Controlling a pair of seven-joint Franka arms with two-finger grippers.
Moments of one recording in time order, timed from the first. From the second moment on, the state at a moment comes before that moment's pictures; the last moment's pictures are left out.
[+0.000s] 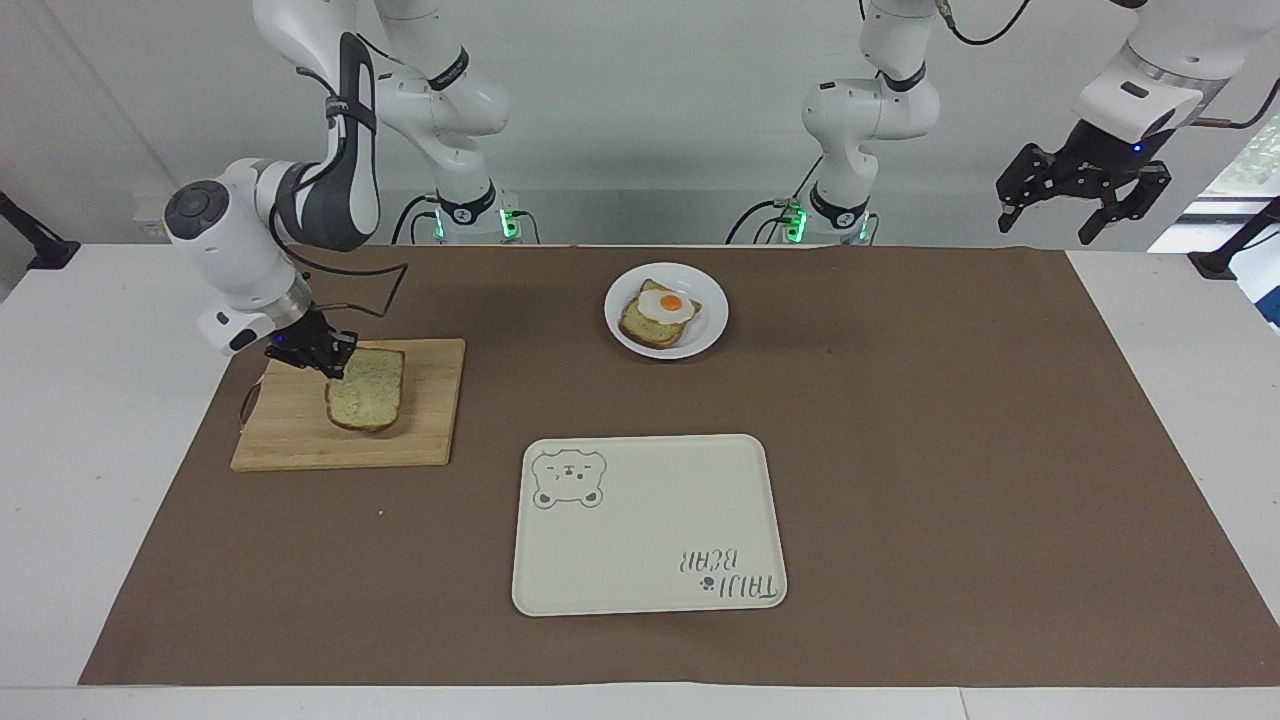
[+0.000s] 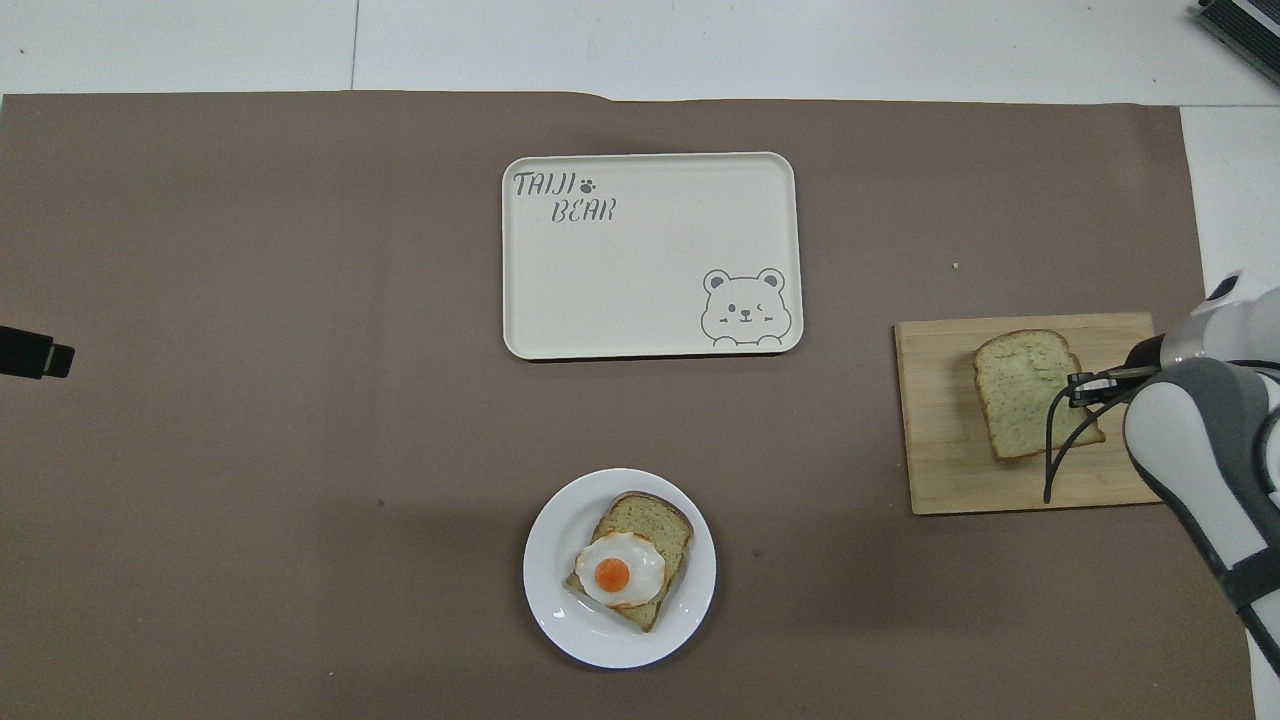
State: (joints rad) left arm -0.07 -0.04 0.05 -1.47 -0.03 1.44 0.23; right arm -0.11 0.05 -0.08 -2.09 0.05 2.06 -0.25
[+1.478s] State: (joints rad) left arm -0.07 -0.04 0.05 -1.47 -0.03 1.44 0.23; right arm 0.45 -0.04 -0.06 -2.18 0.44 2.14 0.09
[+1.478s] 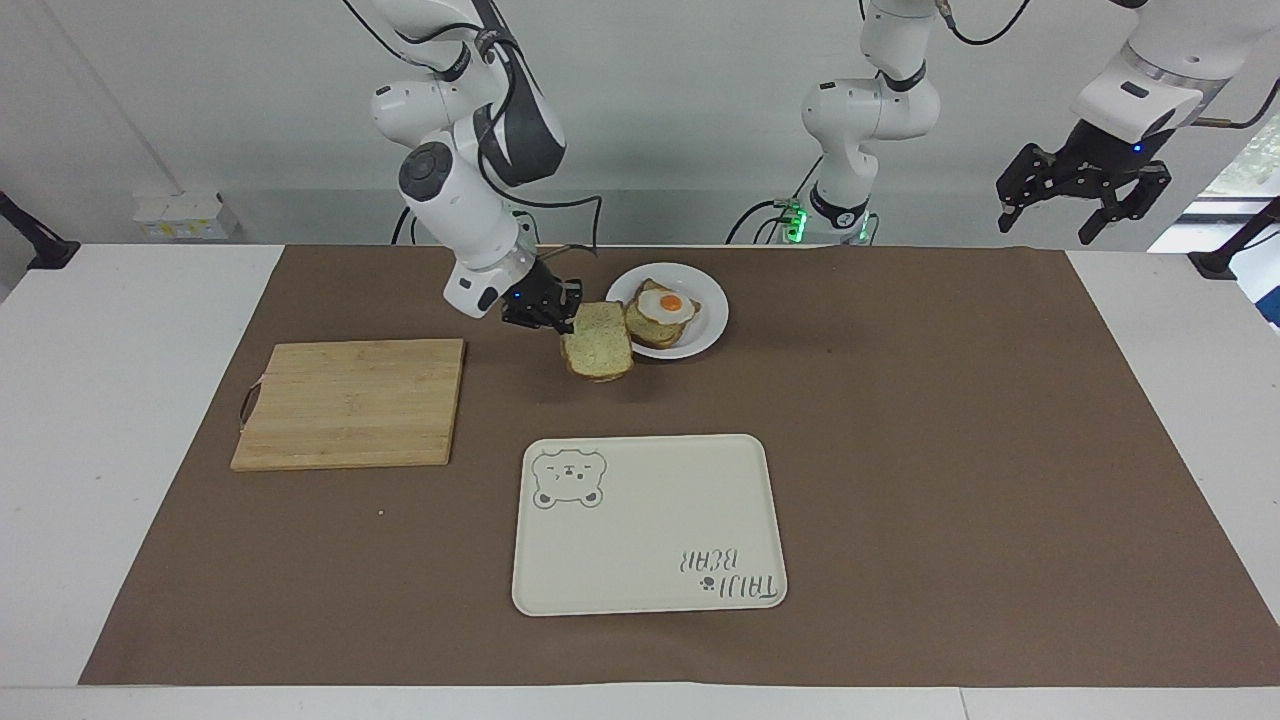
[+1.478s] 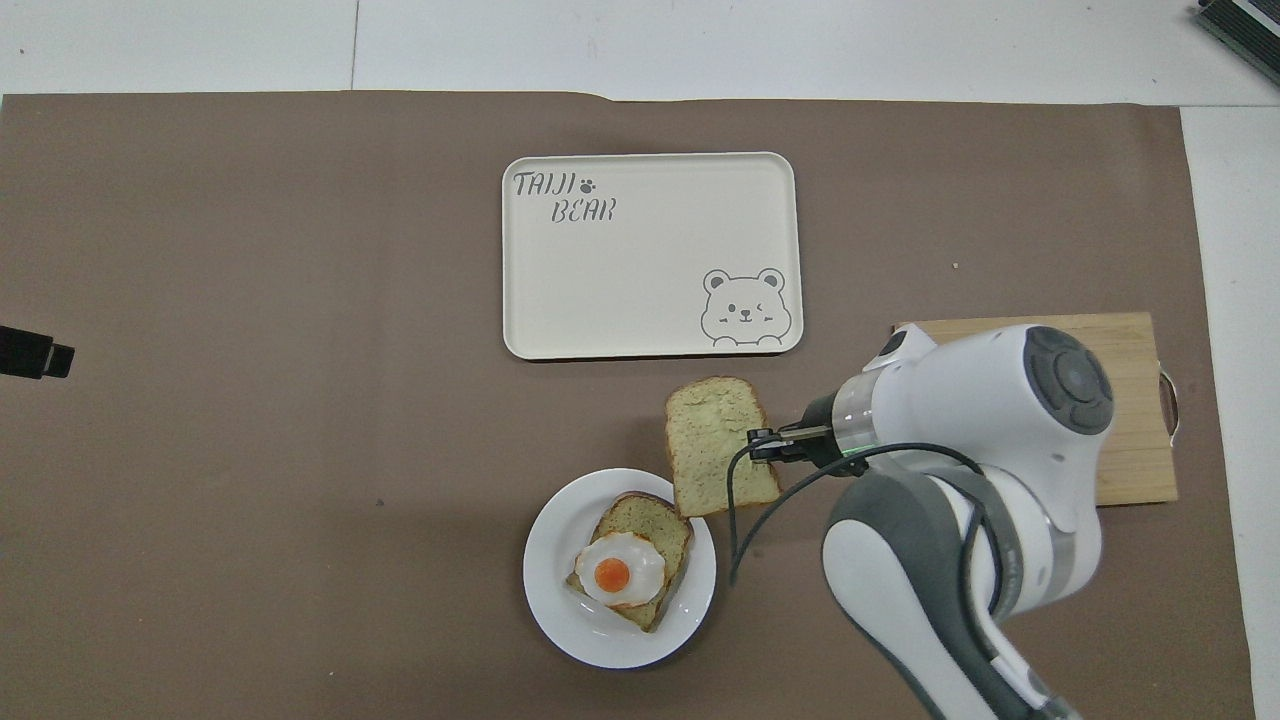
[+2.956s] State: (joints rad) left arm -0.07 -0.04 0.05 -1.47 -0.03 1.43 0.23; right arm 0.73 -0.09 -0.07 -2.37 0.49 2.43 0.42
